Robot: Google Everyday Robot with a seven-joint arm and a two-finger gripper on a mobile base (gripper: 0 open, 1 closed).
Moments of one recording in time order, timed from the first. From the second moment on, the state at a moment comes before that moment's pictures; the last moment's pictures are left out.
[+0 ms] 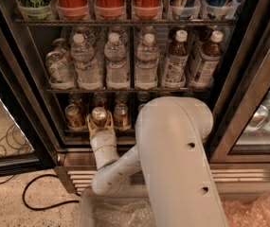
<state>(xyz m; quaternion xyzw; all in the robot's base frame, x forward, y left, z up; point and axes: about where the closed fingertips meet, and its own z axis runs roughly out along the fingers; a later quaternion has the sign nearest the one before) 0.684 0.133 0.620 -0.07 0.63 0.11 0.76</state>
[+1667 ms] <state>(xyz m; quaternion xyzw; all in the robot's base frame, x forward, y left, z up) 0.628 0.114 0.671 -0.13 0.60 0.10 0.78</state>
